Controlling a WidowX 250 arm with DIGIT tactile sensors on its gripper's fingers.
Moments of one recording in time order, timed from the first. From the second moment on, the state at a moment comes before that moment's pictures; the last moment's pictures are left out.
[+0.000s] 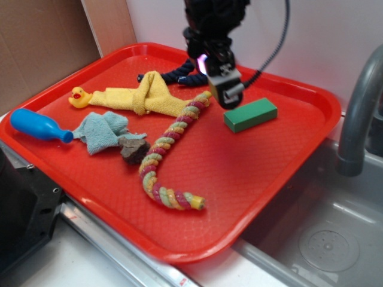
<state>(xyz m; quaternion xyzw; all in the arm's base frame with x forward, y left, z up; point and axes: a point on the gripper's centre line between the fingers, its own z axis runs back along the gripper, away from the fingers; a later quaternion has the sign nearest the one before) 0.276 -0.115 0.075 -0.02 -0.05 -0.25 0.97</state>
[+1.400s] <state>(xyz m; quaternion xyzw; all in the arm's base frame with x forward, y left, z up) 0.271 -0.100 0.066 -0.01 -0.01 -0.24 0.97</state>
